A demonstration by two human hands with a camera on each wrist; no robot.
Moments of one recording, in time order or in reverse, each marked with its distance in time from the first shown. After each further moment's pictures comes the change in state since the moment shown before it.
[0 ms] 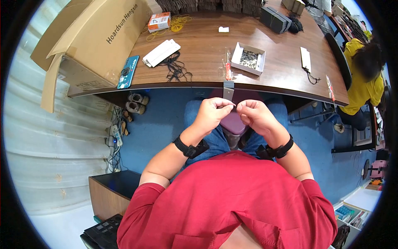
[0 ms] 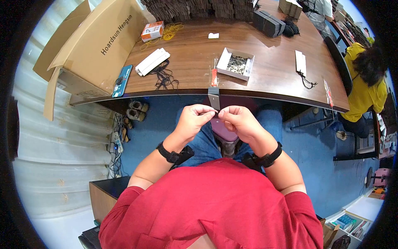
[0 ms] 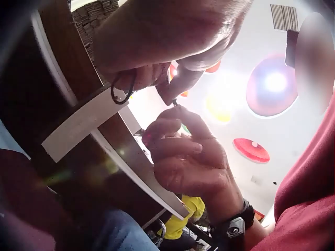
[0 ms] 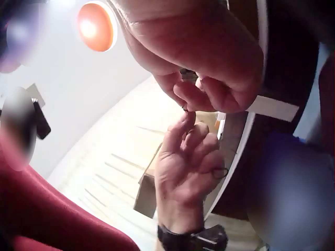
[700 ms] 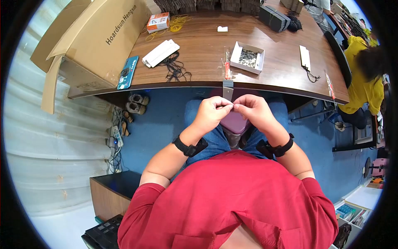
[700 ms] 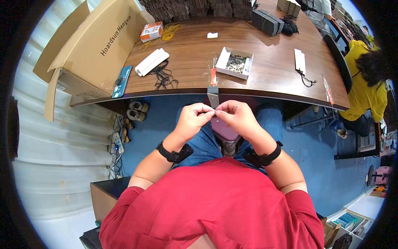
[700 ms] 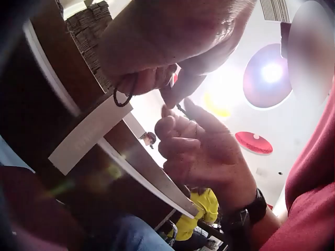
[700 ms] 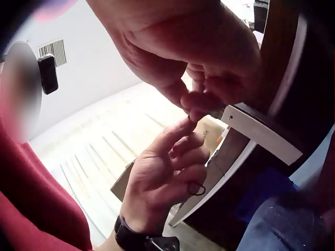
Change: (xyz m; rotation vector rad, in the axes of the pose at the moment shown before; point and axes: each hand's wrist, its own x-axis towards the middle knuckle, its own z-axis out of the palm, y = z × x) left_hand 0.000 0.001 -0.003 0.164 -0.039 0.036; right_hand 0.000 -0.006 0.010 -0.504 0.135 -0.229
